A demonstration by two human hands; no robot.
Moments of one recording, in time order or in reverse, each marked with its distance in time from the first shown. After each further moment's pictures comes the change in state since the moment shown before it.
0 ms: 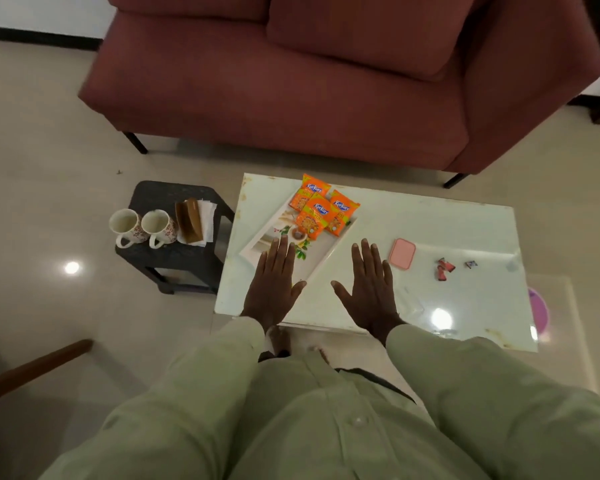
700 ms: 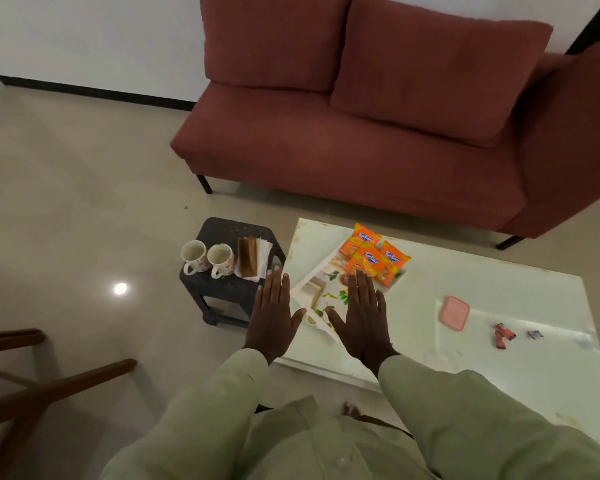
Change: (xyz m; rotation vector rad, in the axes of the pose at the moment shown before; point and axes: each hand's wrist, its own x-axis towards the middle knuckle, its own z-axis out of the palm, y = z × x) left_hand -0.040 -0.088 -0.035 -0.086 0.125 -0.263; right_hand 0.035 -0.119 0.017 0.059 0.033 -0.127
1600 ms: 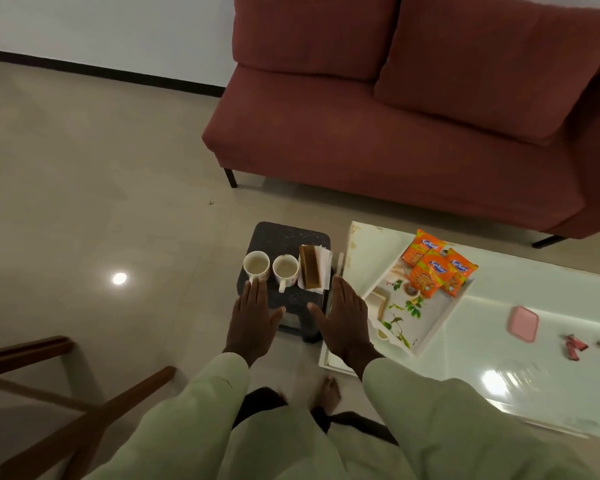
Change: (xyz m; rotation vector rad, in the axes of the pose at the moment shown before) left_hand 0.036 -0.268 -0.063 -0.253 -0.138 -0.213; right_hand 0.082 -0.262 0.081 0.213 -0.106 0.140
